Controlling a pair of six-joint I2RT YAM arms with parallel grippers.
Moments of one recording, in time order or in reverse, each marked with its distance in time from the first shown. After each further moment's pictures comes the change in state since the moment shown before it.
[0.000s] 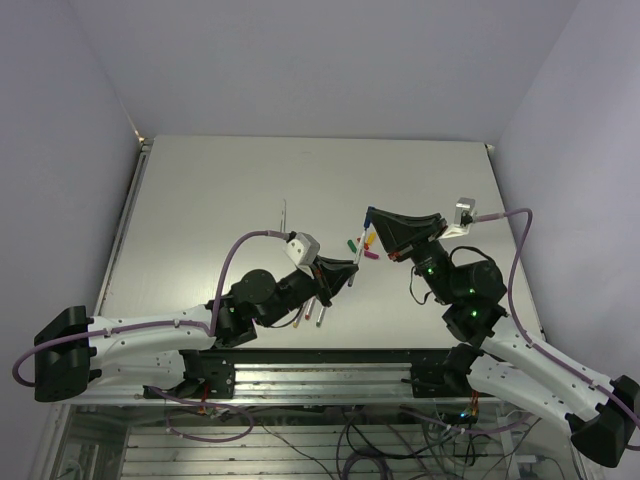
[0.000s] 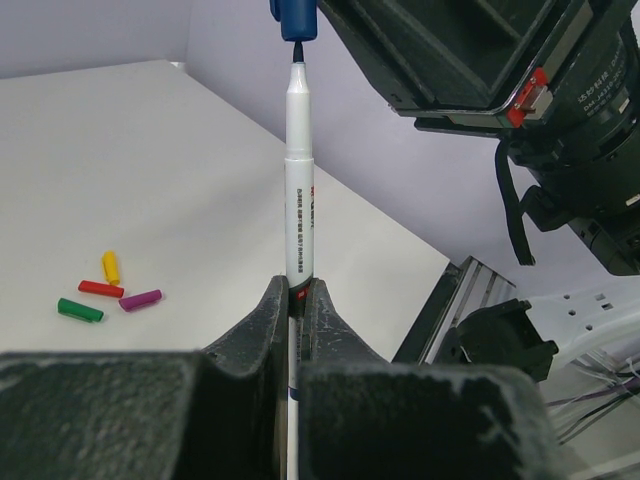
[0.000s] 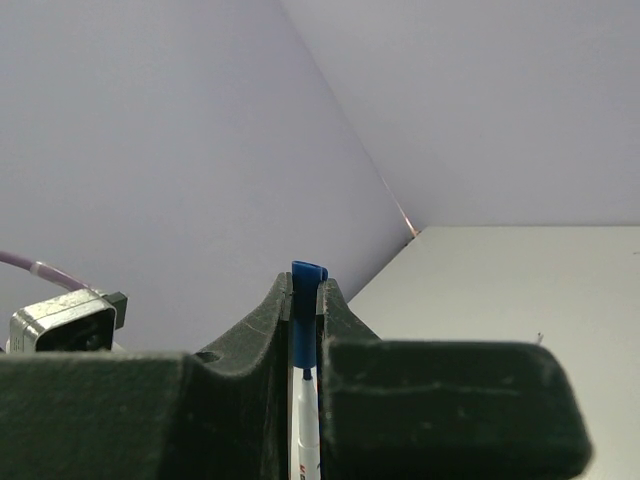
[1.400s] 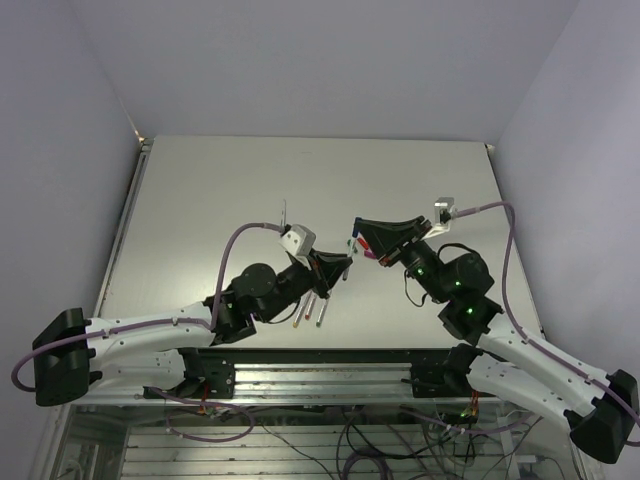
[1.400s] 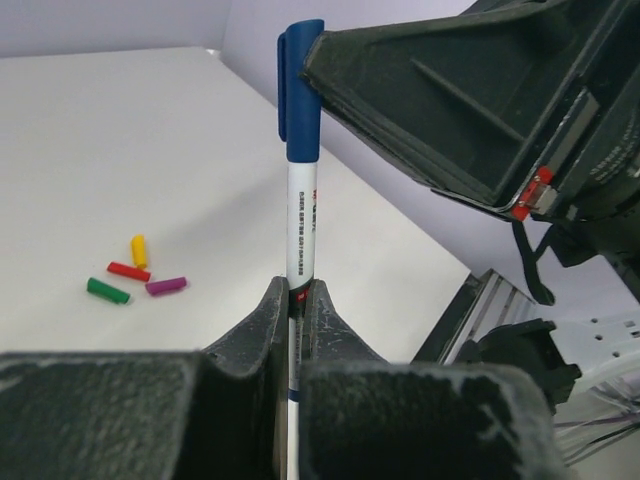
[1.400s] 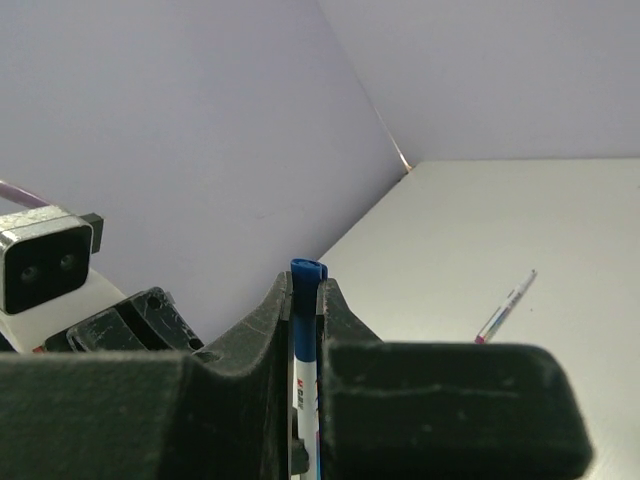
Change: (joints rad) left arm 0.047 -0.006 0.021 -0.043 -0.047 -0.044; right arm 0.002 0.039 -0.005 -0.111 -0.081 0.008
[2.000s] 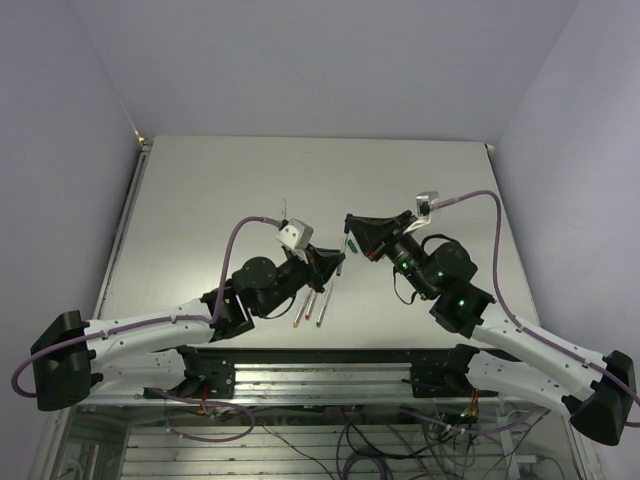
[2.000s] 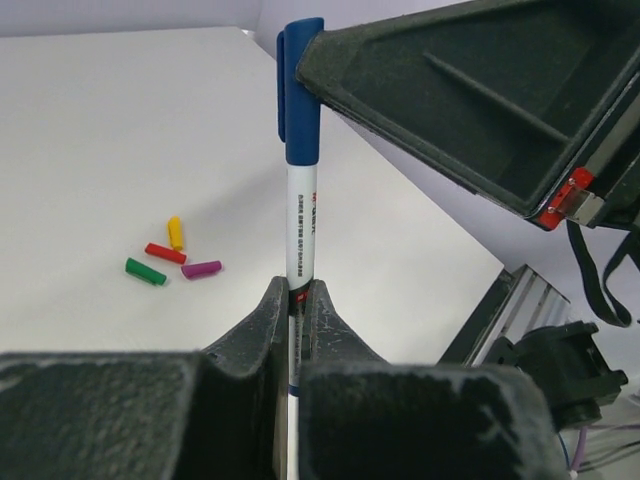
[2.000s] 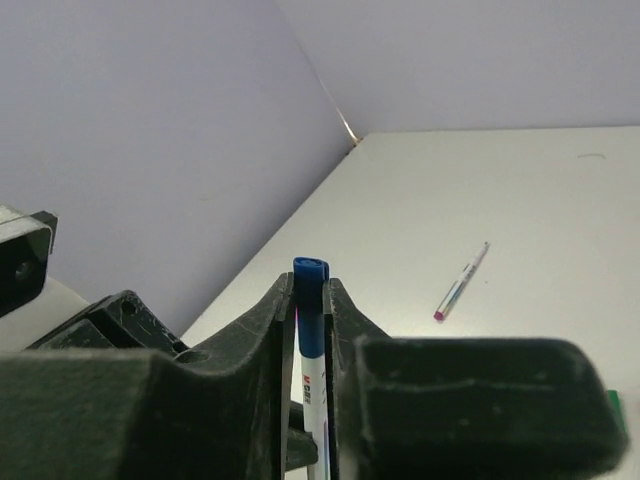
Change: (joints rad) left arm 0.065 -0.001 0.000 -0.086 0.029 -0.006; right arm 0.082 0.088 0.084 -0.106 0.163 -0.065
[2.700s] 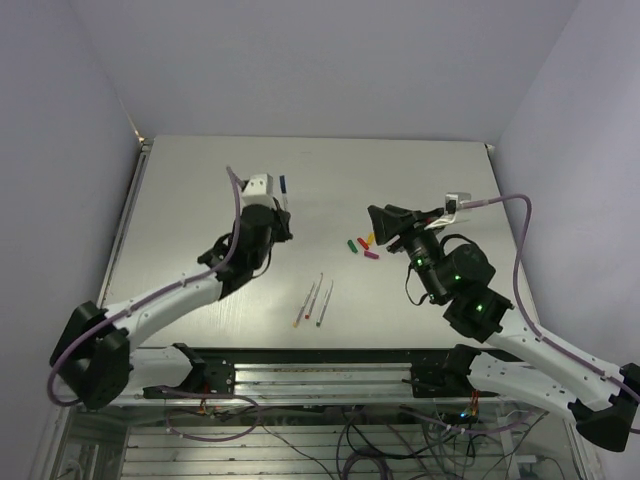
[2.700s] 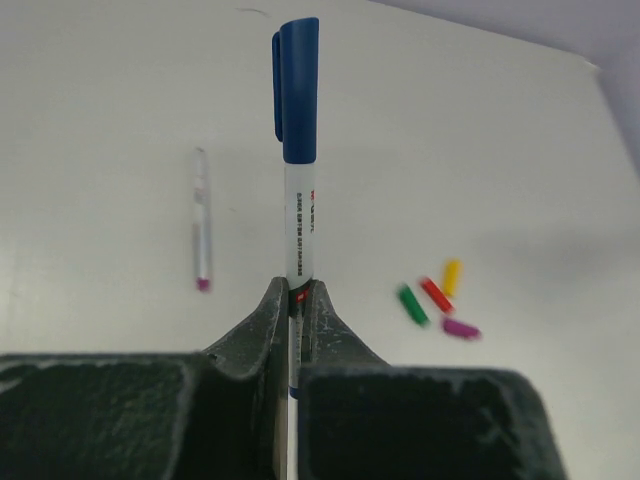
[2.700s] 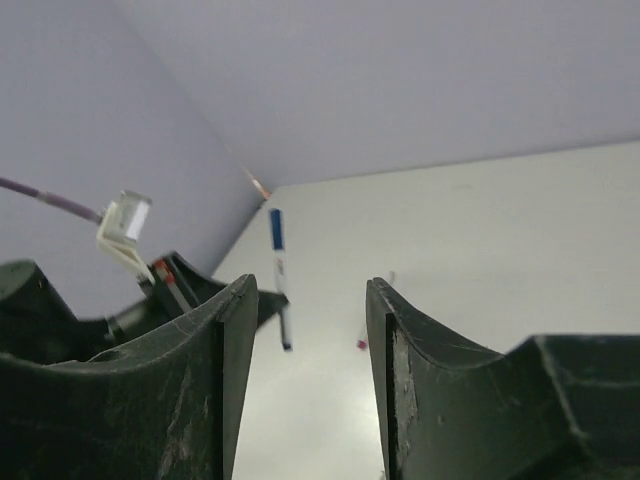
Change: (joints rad) left arm 0.360 0.132 0.116 -0.285 -0.142 -0.130; right arm 0.030 -0.074 0.105 -0.135 0.280 -0.090
